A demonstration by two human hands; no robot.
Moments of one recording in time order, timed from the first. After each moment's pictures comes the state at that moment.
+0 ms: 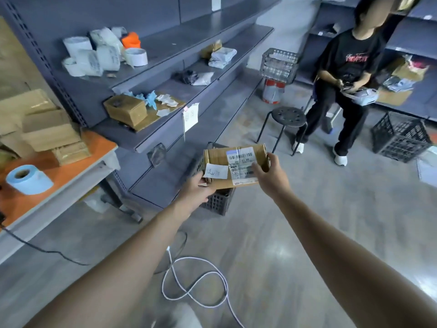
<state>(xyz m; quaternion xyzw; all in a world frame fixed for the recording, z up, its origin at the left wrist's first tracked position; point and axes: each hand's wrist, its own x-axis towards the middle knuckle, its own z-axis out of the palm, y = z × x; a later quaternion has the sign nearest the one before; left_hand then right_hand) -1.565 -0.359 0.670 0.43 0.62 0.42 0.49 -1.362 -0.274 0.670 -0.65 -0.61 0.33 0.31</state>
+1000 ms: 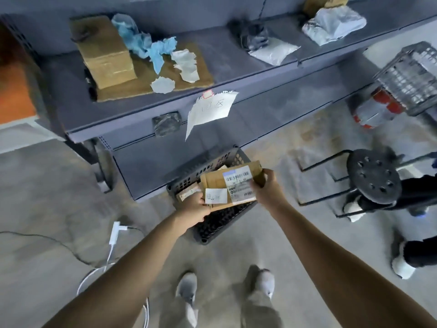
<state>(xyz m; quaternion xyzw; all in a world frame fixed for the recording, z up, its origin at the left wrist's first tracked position) -1.570 0.068 0.452 0.17 0.72 0.38 0.56 -1.438 0.246 0.451 -0.54 -0.73 0.42 0.03</state>
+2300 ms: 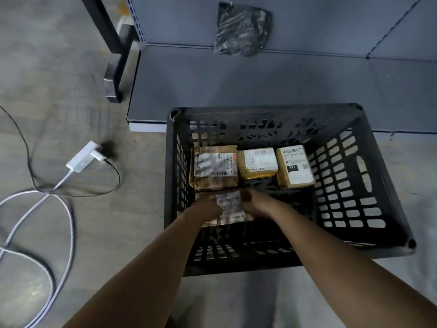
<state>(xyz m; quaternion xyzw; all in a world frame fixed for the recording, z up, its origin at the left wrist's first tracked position) -1.552 0.164 -0.075 -0.07 0.83 0.24 0.50 -1.530 0.331 -0.099 -0.19 -0.82 0.32 -0.44</state>
